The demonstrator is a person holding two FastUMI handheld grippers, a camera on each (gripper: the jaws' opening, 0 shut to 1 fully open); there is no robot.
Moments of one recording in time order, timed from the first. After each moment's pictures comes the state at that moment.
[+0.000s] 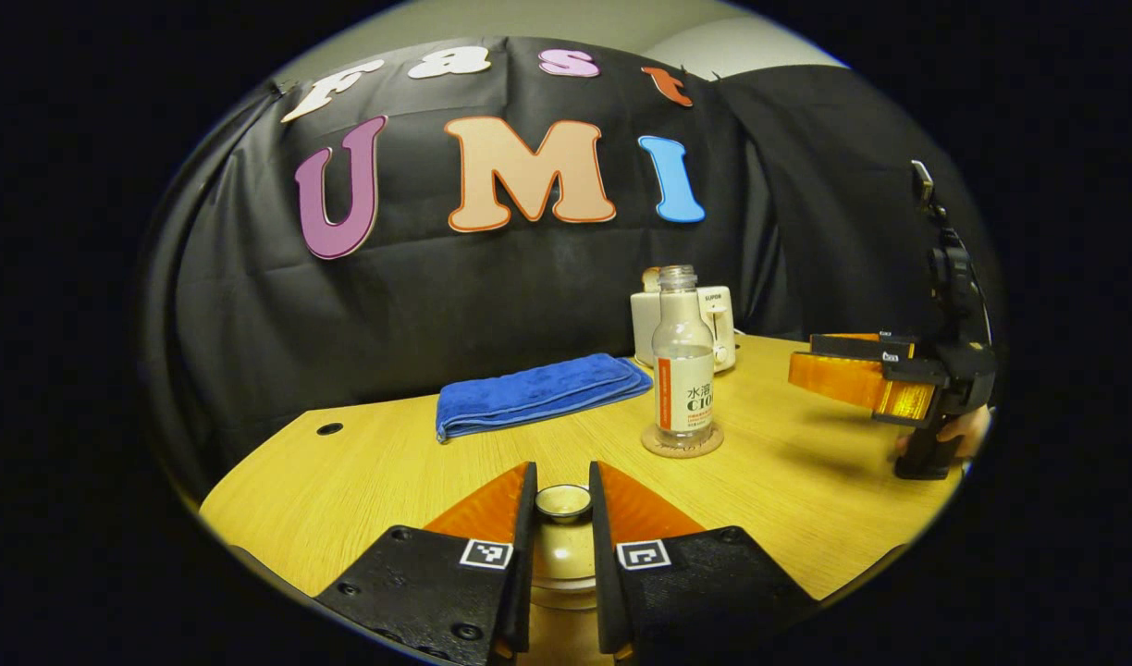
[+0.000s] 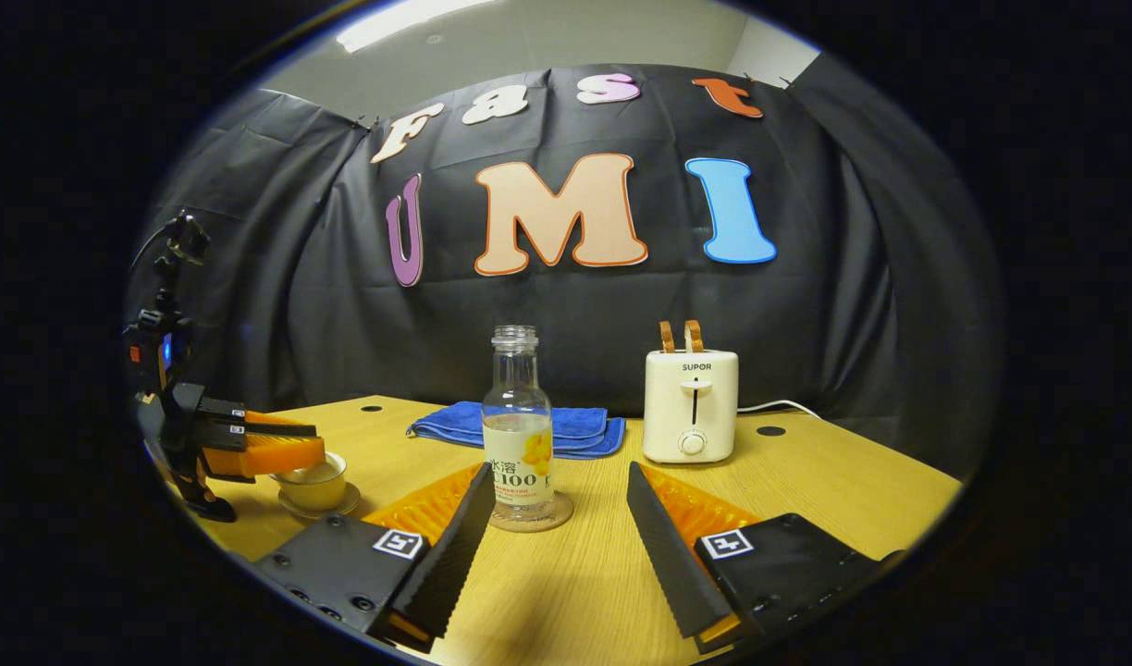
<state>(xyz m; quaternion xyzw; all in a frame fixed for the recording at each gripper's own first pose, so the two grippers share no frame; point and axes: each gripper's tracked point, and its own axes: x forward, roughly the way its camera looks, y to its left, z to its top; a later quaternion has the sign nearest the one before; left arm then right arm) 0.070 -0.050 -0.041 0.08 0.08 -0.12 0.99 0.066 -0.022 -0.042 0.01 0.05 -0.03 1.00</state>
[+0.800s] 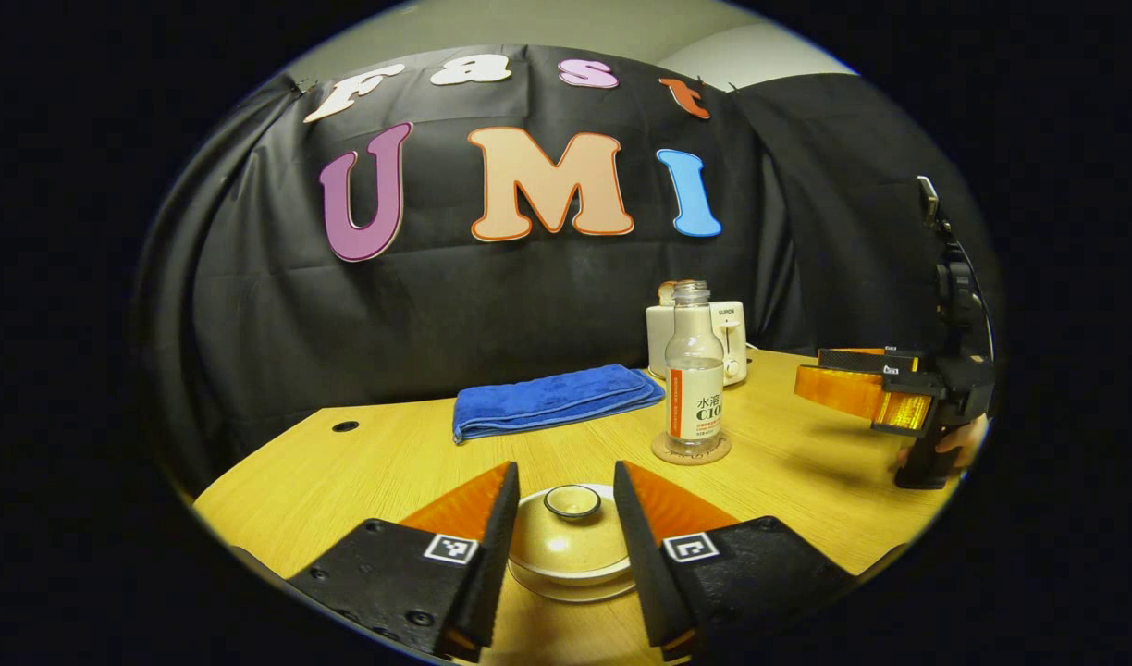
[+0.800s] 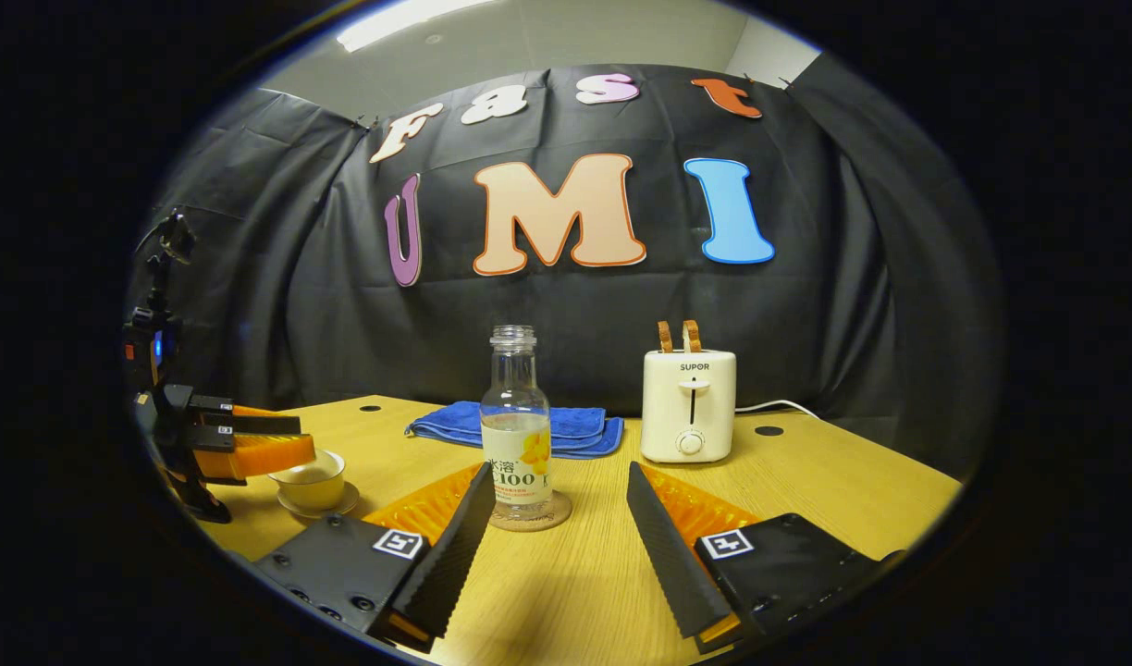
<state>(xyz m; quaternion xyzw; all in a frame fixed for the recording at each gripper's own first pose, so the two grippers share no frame) 0.056 -0.040 -0.032 0.05 0.06 -0.10 0.99 0.065 -0.023 -0.041 0.01 0.06 -0.04 1.00</state>
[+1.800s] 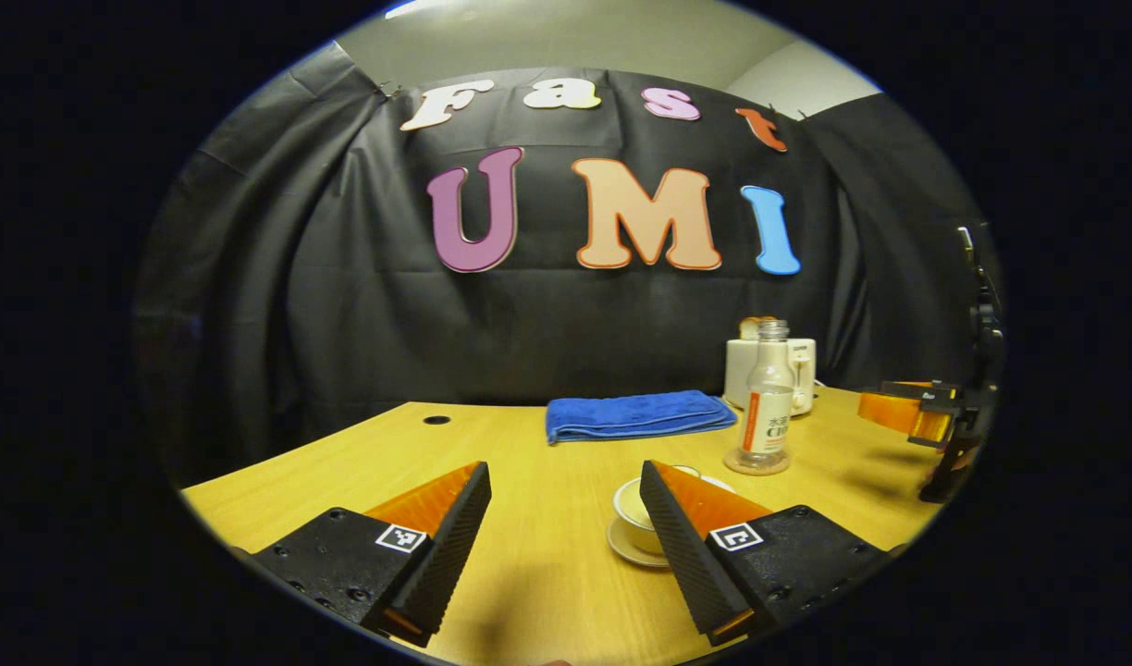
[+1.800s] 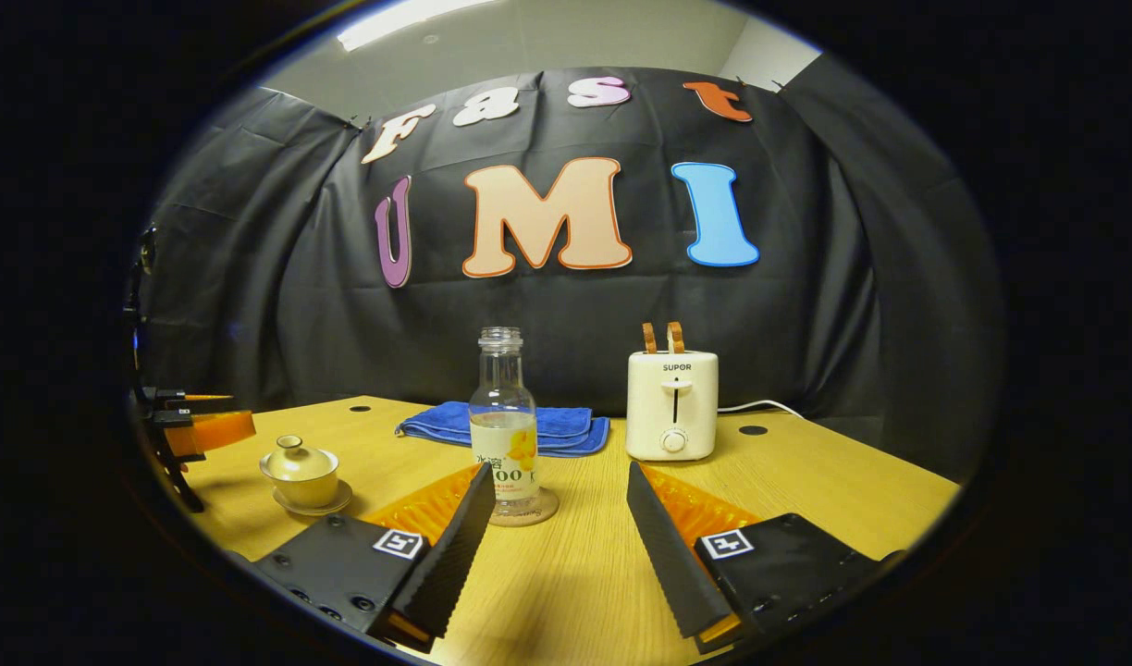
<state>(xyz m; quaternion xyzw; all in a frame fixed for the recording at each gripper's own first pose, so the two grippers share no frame) 0.015 0.050 -0.015 0.01 0.01 0.06 1.00 0.053 -0.035 -0.038 0.01 0.05 -0.06 1.00</state>
